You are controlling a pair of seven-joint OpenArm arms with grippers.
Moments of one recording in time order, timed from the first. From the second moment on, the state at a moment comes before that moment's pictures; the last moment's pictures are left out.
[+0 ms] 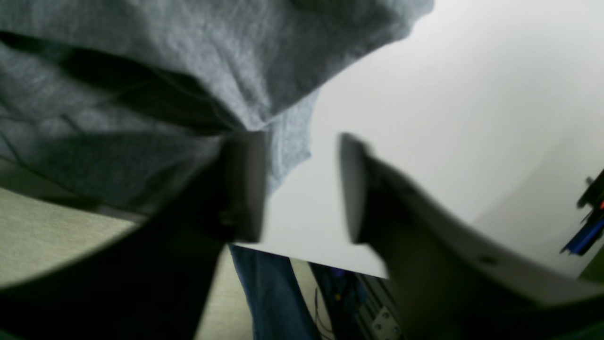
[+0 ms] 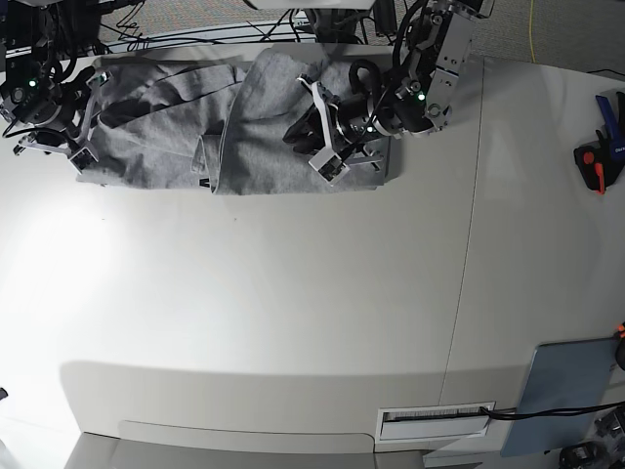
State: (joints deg) left arm 11.6 -4.3 18.1 100.3 -20.6 -31.5 45.1; right arm -29.1 38.2 19.4 112.5 18.7 31.5 -65.7
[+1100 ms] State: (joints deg) left arm 11.6 -4.1 7.8 100.3 -25.5 -31.5 47.1; right arm -14.8 34.9 34.7 71.0 54.6 37.5 -71.1
